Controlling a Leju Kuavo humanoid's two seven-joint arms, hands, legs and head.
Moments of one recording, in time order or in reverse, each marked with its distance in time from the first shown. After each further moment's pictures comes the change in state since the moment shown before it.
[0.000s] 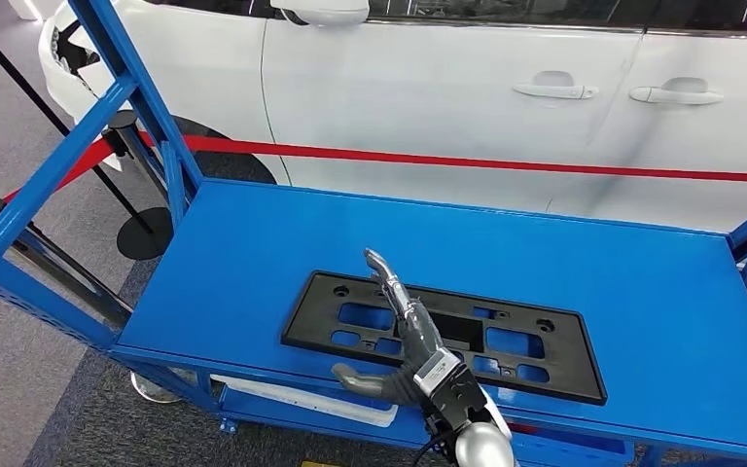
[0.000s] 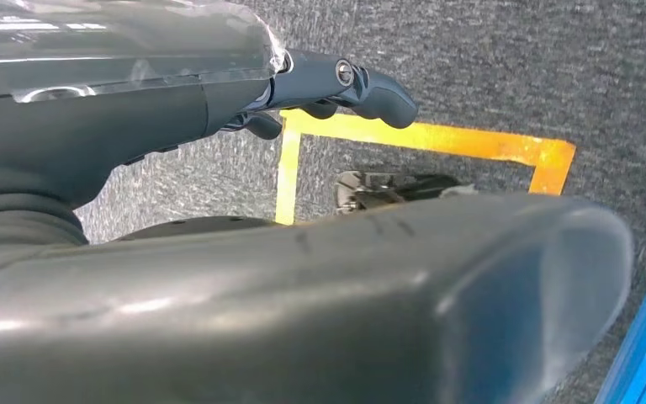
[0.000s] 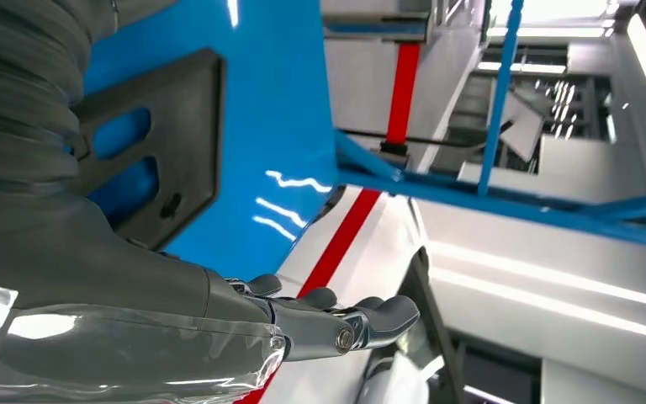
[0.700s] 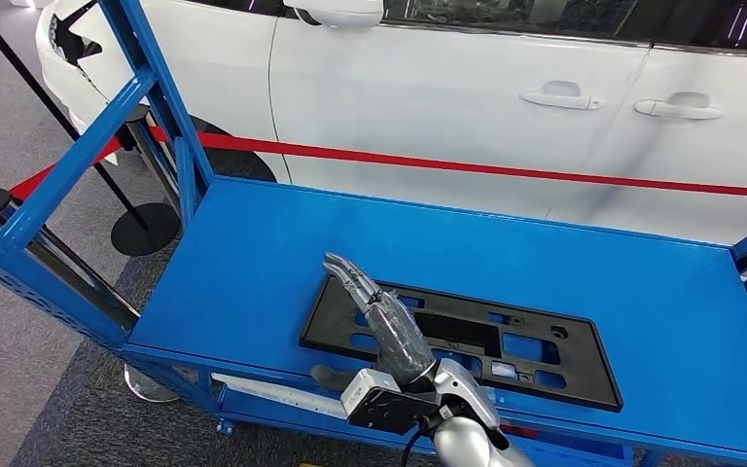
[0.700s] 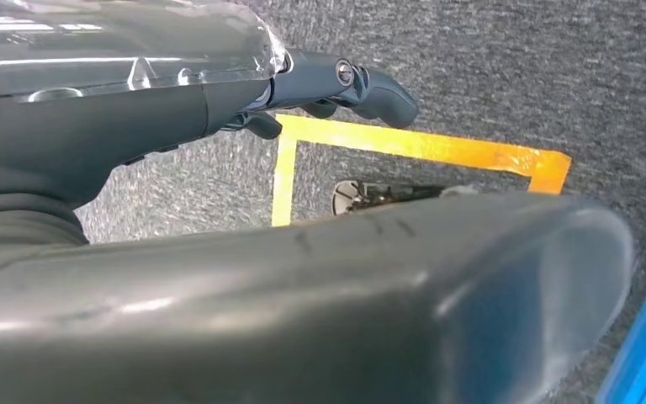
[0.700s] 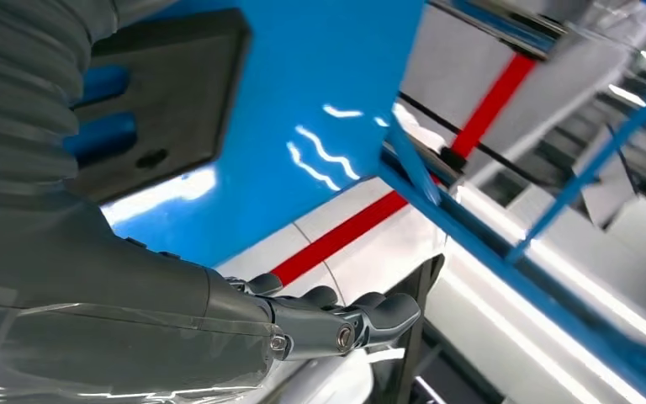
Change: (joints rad) left arm 0.006 -0.001 0.005 0.000 -0.009 -0.009 -0.011; right arm -0.149 -0.088 0.148 0.045 0.322 -0.101 0.114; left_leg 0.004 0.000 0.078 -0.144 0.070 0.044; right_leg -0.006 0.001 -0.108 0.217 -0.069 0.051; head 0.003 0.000
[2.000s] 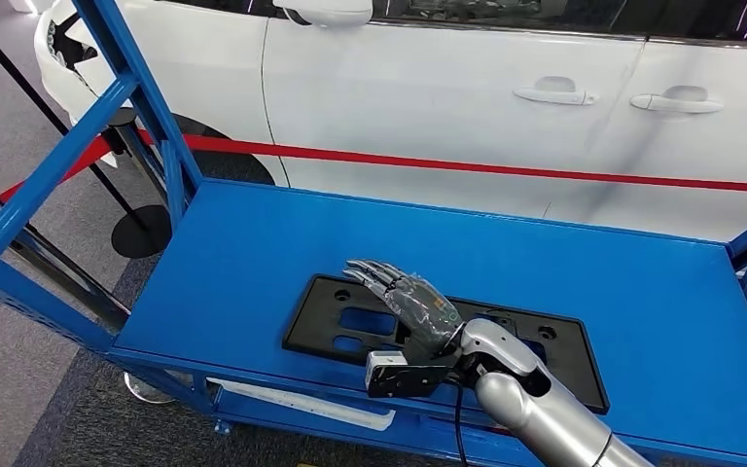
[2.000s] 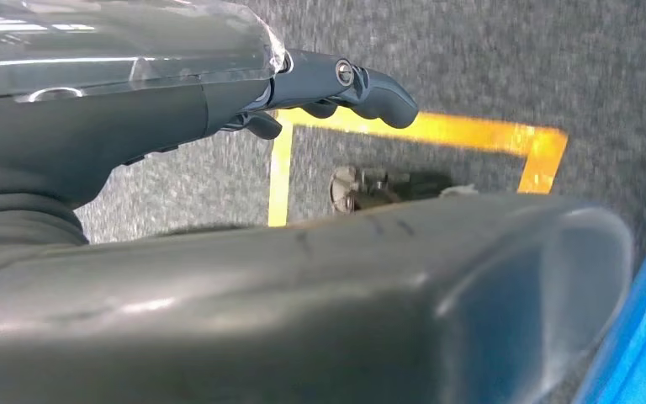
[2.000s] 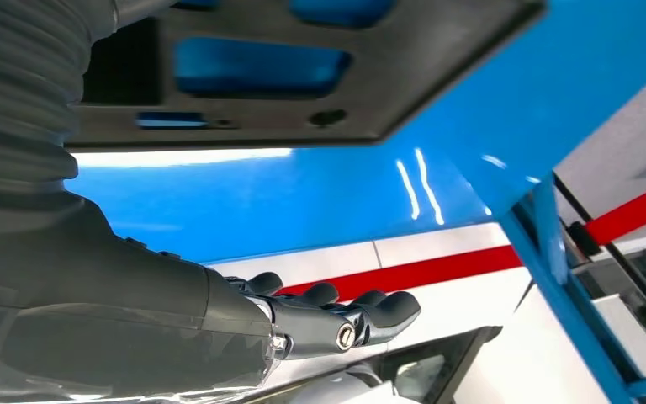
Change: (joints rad) left arm 0.005 0.013 0.007 0.000 0.007 -0.041 -0.010; right arm -0.213 -0.248 0.107 0.109 0.026 0.110 0.066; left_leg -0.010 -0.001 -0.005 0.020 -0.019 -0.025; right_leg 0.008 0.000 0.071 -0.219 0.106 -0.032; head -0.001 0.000
